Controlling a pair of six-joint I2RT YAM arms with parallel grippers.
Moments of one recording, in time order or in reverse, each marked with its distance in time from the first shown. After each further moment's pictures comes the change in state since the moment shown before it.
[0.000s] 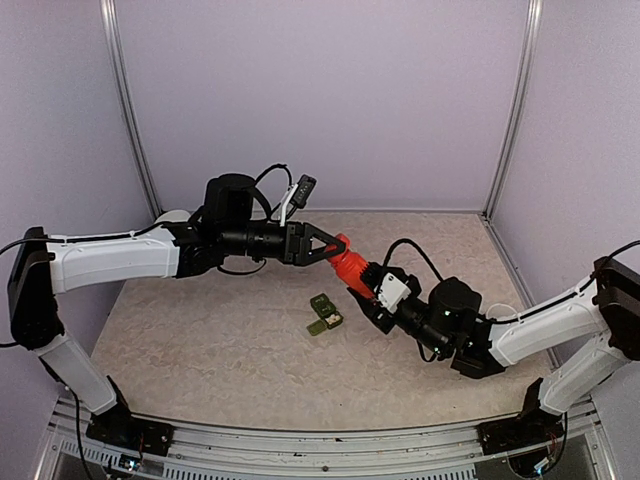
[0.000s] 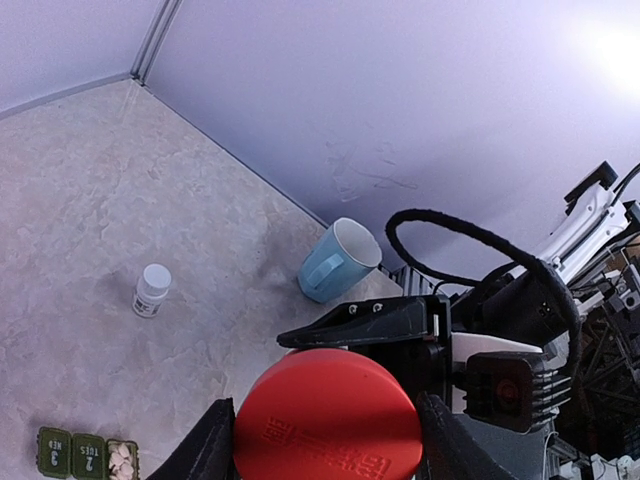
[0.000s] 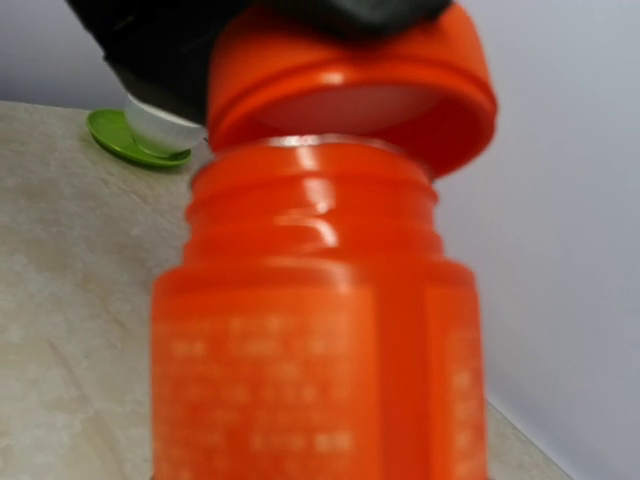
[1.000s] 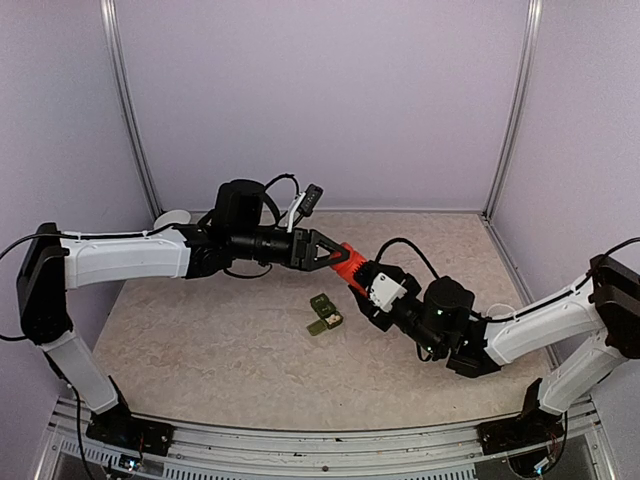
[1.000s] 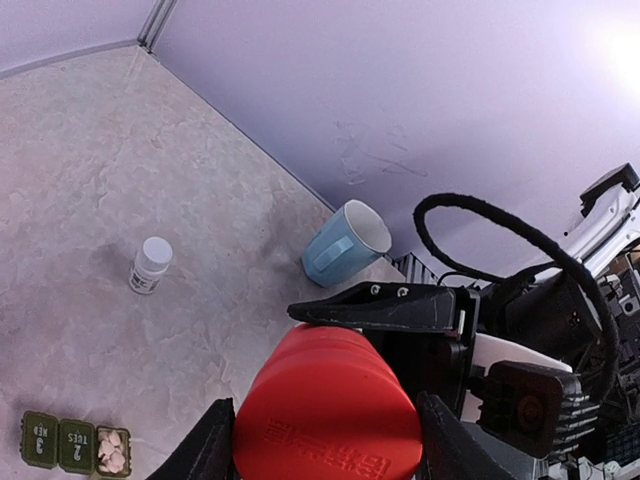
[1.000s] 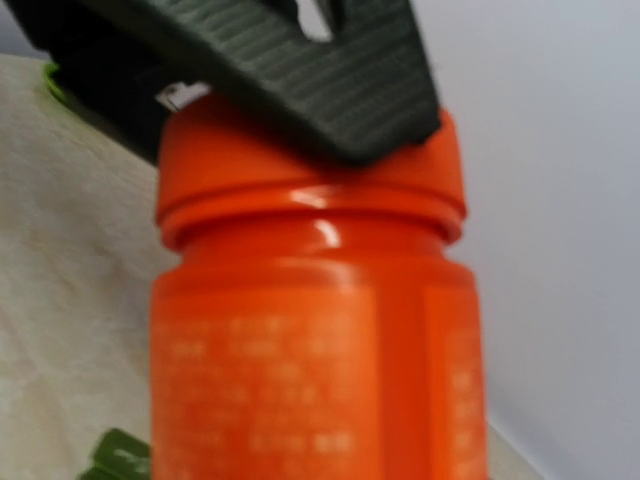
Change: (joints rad) left arm -0.005 0.060 0.015 -0.018 0.020 -0.037; right arm 0.012 0.023 0.031 -0.035 0.087 -0.068
